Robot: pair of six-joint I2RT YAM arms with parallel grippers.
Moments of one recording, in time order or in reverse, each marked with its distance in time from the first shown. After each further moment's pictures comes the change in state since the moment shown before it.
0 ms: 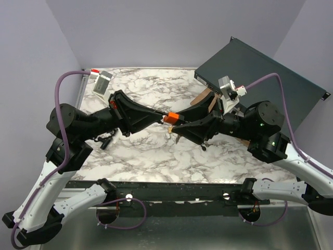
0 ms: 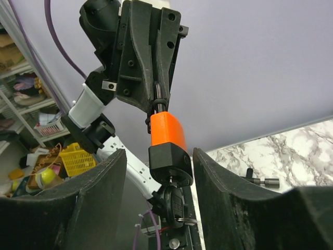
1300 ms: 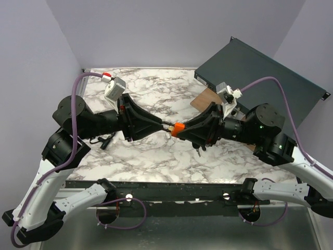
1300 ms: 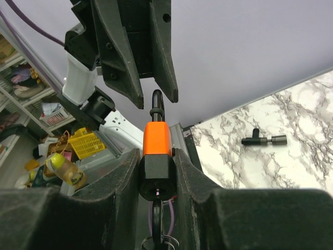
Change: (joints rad) left arm 0.000 0.045 0.098 -0.298 0.068 0.283; right arm 0.000 -0.055 -0.020 -0.172 0.023 0.064
